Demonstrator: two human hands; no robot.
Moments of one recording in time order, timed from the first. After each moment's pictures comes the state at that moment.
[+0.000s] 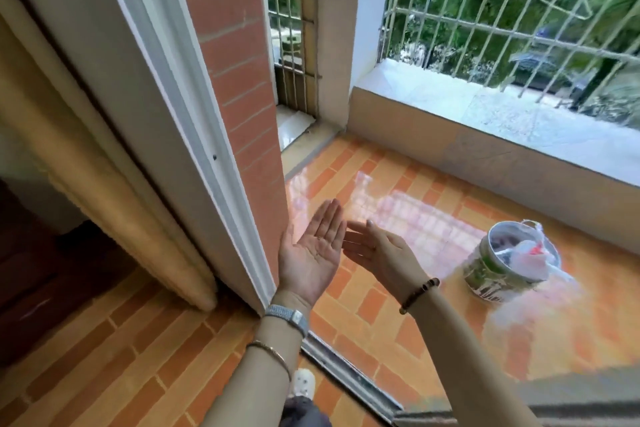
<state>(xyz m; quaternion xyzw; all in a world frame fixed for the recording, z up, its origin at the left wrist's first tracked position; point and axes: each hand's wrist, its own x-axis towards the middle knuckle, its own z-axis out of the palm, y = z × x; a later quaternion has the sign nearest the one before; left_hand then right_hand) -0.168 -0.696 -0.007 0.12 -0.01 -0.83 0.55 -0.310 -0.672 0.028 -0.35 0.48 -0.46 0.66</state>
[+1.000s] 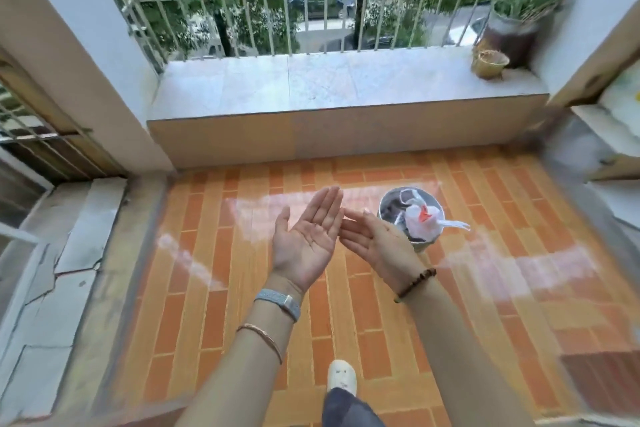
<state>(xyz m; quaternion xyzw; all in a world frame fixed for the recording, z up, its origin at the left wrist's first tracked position) -0.508 -1.038 -0.033 0.18 -0.07 -0.96 0.22 -0.605 -0.932 -0.015 -0.09 0.56 -0.67 0.47</state>
